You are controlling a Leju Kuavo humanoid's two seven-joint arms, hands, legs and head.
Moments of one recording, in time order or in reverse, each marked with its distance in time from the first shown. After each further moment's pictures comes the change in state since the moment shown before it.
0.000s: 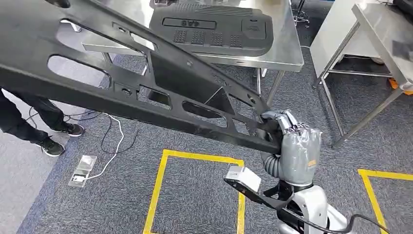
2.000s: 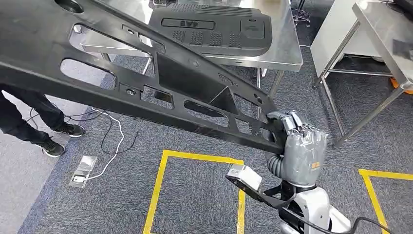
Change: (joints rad) left arm -0.004 0.000 -0.002 0.000 0.002 -0.031 0.007; right arm 0.022 -0.001 -0.025 0.000 0.067 0.017 0.029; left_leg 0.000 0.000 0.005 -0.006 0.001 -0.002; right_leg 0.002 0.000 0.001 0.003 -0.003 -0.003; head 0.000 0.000
